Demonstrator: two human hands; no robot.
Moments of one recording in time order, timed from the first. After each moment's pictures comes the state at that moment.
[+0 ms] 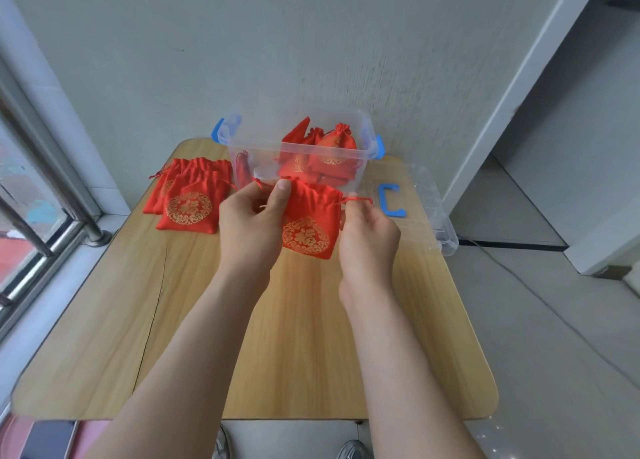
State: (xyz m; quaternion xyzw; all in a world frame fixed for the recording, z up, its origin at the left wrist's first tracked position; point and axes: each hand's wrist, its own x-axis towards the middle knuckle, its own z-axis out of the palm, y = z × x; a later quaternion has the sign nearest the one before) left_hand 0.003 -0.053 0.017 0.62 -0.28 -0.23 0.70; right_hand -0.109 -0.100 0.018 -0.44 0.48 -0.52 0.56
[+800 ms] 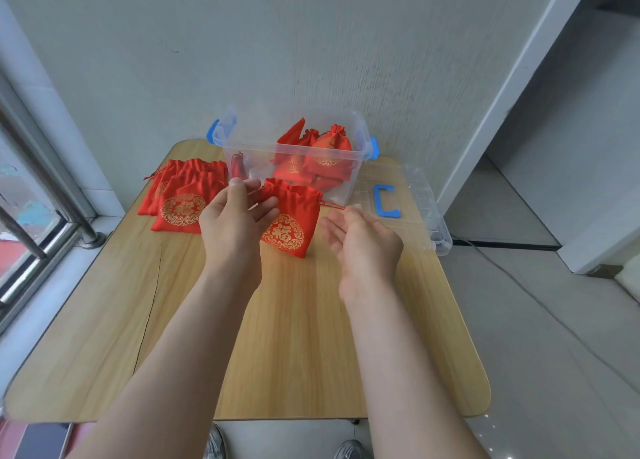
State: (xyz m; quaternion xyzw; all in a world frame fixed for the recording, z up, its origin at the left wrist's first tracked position) left_hand 0.010 -0.056 0.018 0.51 -0.09 -0.31 0.80; right_hand -0.116 -0.101 0.025 -0.29 0.48 -0.51 0.65
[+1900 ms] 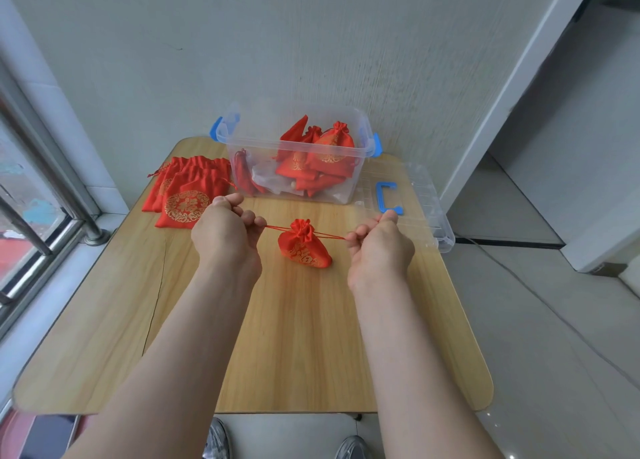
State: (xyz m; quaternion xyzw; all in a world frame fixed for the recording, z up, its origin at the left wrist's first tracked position) left_hand 0.020 -0.056 0.018 0.47 0.09 -0.32 0.82; right_hand -0.125 -0.114 0.024 -0.20 0.52 -0.53 0.64
